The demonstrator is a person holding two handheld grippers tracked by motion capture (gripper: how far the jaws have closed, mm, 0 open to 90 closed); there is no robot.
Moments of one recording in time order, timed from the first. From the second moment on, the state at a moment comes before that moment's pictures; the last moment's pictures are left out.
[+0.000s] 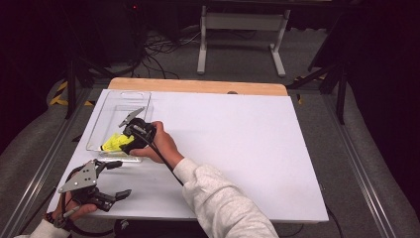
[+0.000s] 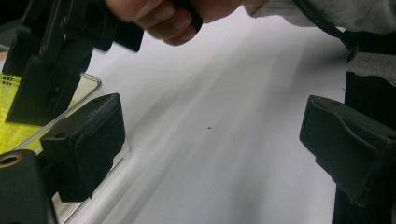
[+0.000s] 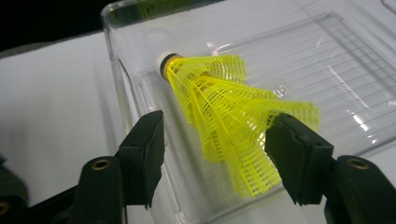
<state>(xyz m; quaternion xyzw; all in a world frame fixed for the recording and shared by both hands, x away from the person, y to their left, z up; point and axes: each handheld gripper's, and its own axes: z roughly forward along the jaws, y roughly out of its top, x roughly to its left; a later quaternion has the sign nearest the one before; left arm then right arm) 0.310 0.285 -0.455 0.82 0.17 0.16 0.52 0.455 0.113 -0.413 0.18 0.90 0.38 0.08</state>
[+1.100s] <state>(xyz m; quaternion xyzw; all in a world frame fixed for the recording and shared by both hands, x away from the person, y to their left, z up) 0.312 0.285 -0.454 0.82 0.17 0.17 0.51 0.416 0.005 -0.388 0.17 0.86 0.44 0.20</state>
